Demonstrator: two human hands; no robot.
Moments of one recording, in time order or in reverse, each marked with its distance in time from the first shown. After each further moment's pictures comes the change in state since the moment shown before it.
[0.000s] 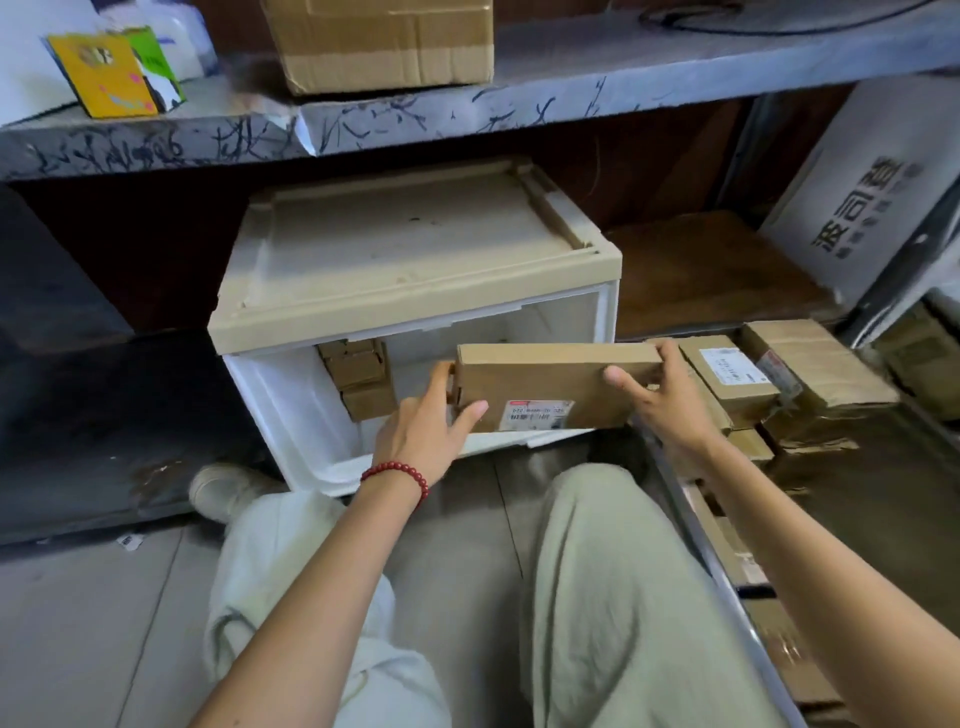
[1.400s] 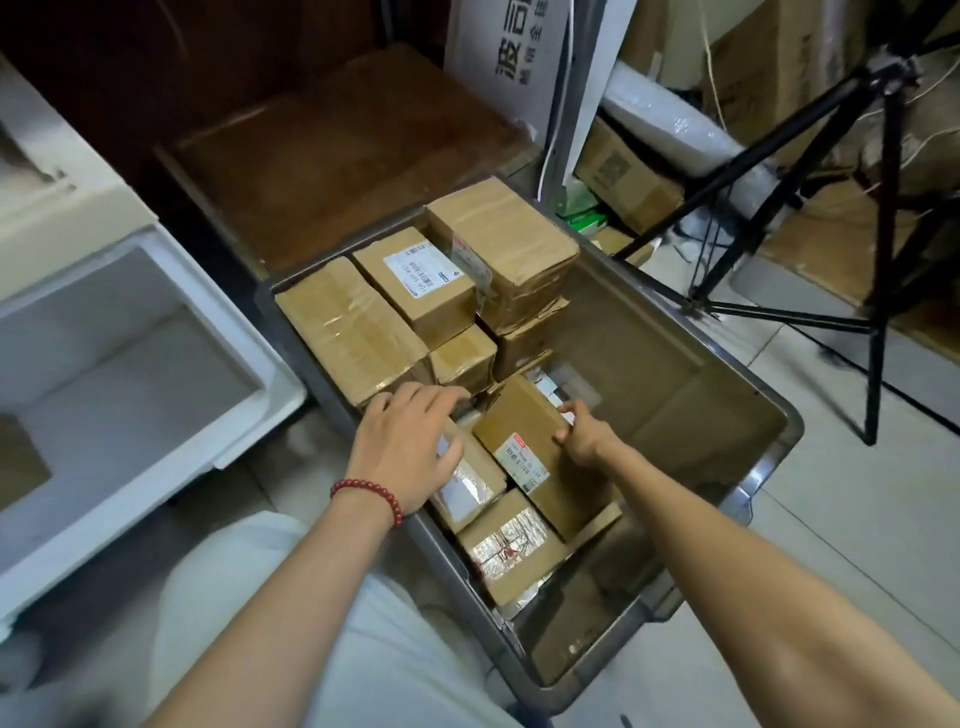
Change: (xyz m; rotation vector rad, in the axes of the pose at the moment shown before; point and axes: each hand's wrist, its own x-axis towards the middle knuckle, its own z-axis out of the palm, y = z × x) left_hand 0.004 0.188 0.217 0.271 -0.369 0.780; right_hand -0.066 0.215 -0.183 -0.464 -0.084 0.979
